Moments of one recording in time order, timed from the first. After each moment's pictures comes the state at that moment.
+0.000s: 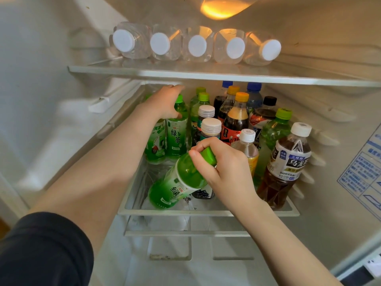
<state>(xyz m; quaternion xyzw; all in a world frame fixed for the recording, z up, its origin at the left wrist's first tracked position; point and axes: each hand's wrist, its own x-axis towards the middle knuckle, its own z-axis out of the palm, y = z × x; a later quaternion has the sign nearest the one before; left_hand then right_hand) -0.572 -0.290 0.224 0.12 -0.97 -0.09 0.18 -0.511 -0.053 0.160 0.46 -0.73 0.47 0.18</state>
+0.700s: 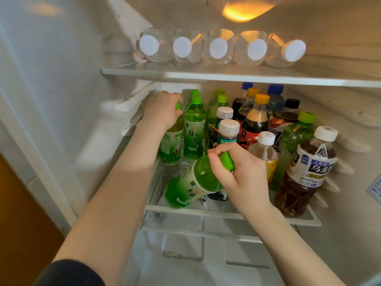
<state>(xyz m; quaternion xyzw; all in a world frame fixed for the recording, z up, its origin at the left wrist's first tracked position) -0.506 -0.279 0.219 0.23 -0.93 -0.01 0.29 -0.510 -0.056 0.149 0.47 -0.68 0.51 0.24</state>
